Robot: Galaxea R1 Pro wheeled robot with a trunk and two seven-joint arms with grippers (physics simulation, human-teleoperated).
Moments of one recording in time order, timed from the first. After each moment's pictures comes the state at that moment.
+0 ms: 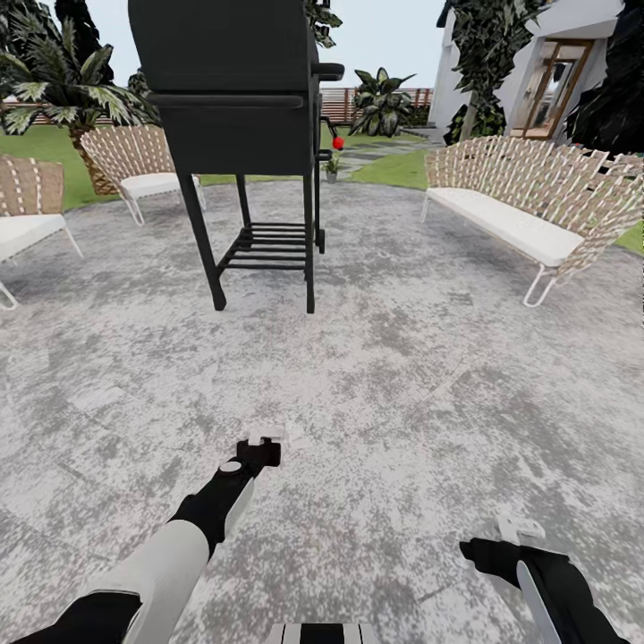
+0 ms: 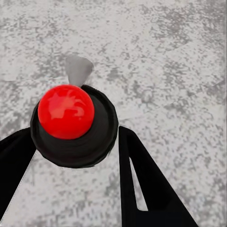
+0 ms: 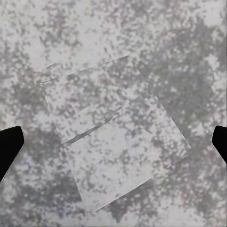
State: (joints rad) left arm -0.79 -0.14 -0.01 -0.42 -0.07 0.04 0.00; right arm -0.20 -0.12 -0.16 -1.28 -0.11 0.80 0.00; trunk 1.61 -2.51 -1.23
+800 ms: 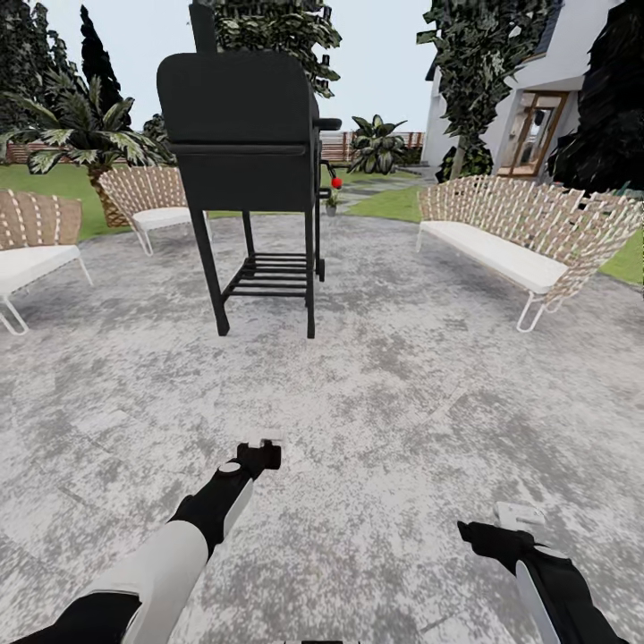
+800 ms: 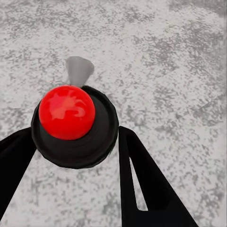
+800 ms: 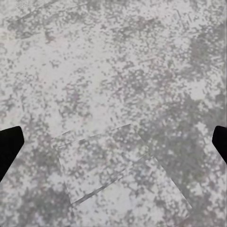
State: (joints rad) left arm -0.79 -0.13 0.00 -0.42 -0.07 0.06 -0.03; right arm -0.20 -0.11 -0.15 -1.28 -0.11 0.63 0.00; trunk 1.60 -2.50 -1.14
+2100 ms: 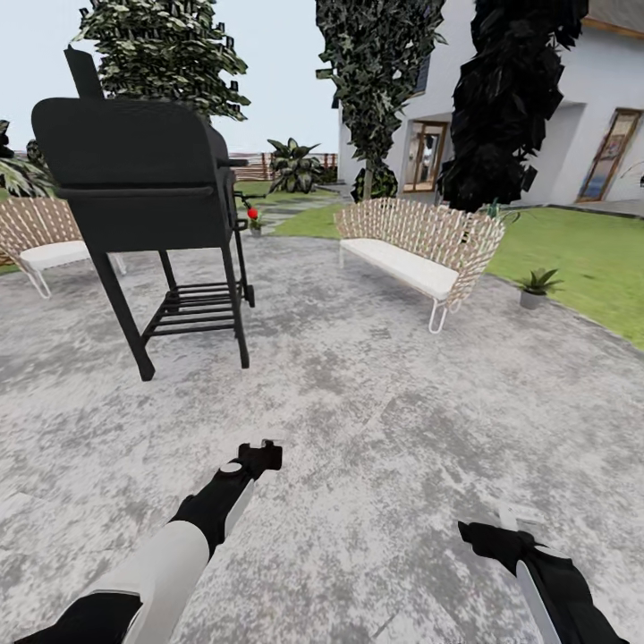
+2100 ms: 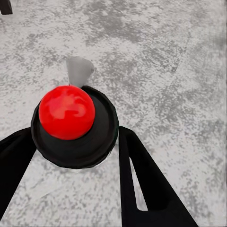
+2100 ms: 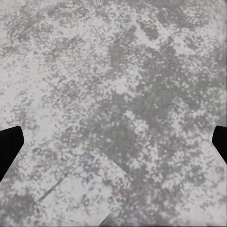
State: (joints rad) left arm -0.79 -0.14 -0.01 -0.42 -0.07 0.06 -0.03; right arm -0.20 -0.11 -0.16 -1.28 -0.11 0.64 0.00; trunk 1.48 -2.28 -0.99
